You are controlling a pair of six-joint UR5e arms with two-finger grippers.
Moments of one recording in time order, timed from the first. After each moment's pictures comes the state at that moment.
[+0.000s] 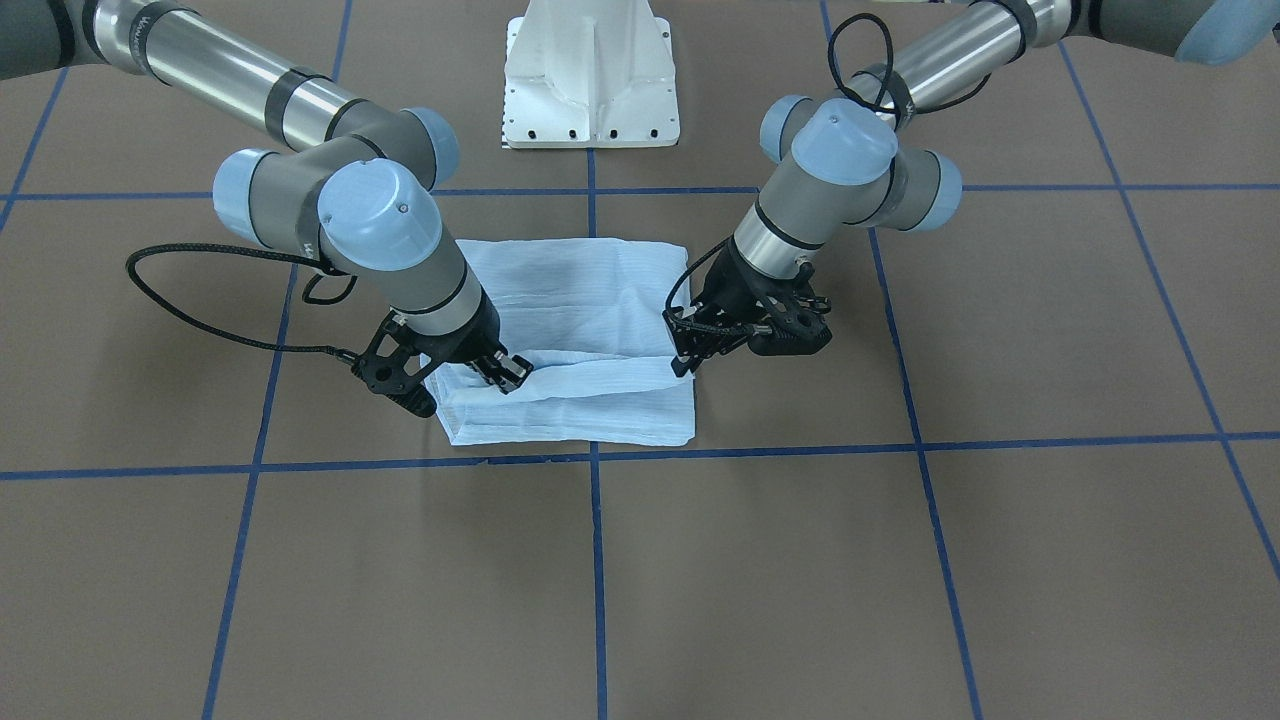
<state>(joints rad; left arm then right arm) -0.64 -2.16 -1.52 -2.25 -1.89 -1.57 0.70 -0.86 1.45 -1.35 2.09 1.75</state>
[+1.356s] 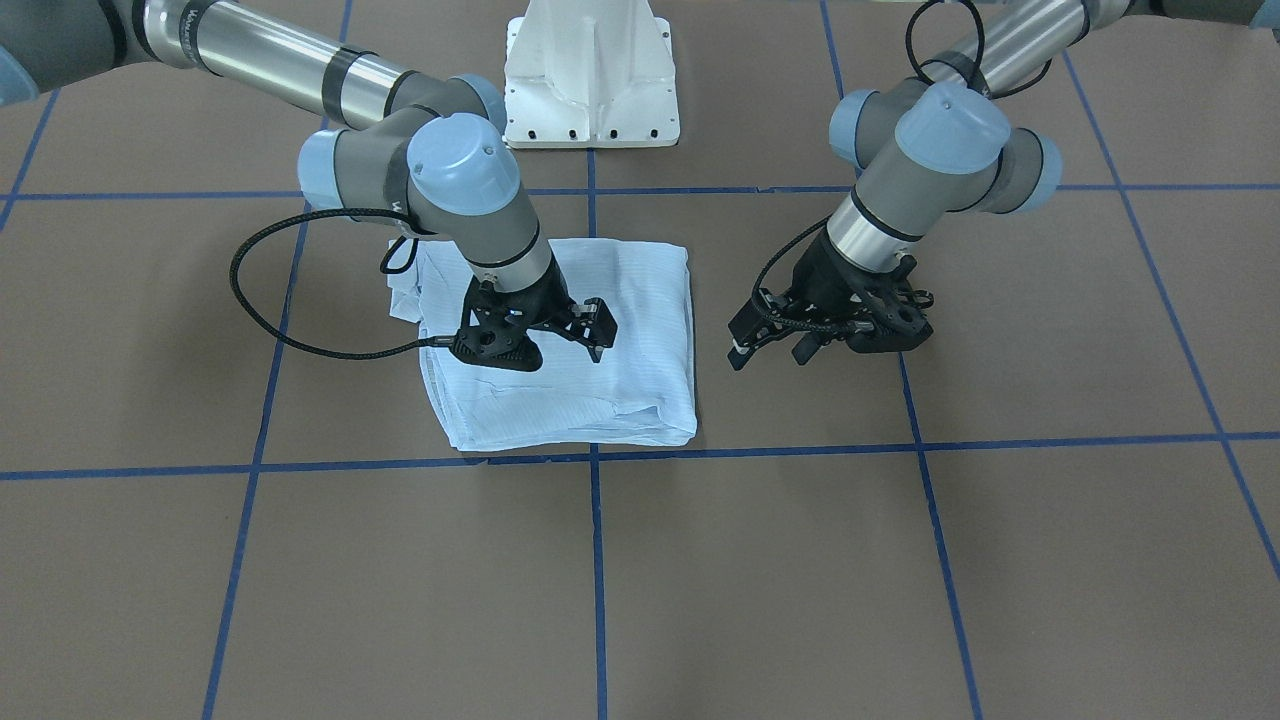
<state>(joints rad) -0.74 -2.02 -1.64 -2.20 -1.98 -1.50 0.58 -0.81 1.45 -1.34 1.93 1.41</state>
